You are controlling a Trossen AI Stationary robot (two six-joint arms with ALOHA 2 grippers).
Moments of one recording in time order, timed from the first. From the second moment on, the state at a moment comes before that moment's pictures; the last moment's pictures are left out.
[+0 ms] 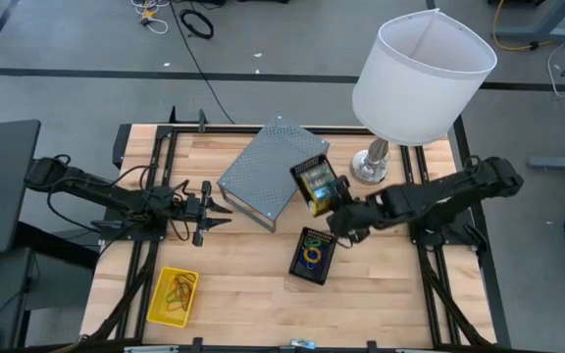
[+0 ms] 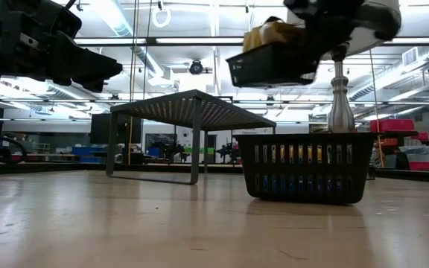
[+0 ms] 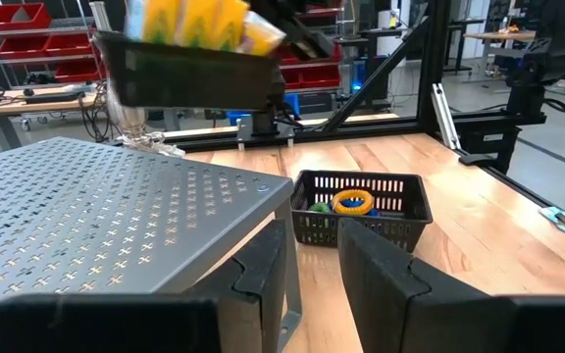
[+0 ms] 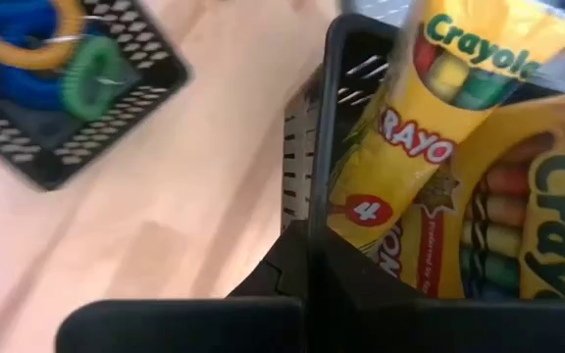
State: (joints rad) left arm -0.15 0.76 0.03 0.70 -0.11 0.09; right arm 0.26 1.42 1.22 -0.92 0.53 -0.51
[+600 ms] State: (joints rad) left arm -0.15 0.76 0.03 0.70 -0.11 0.08; right arm -0.04 1.54 1.22 -0.62 0.24 -1.02
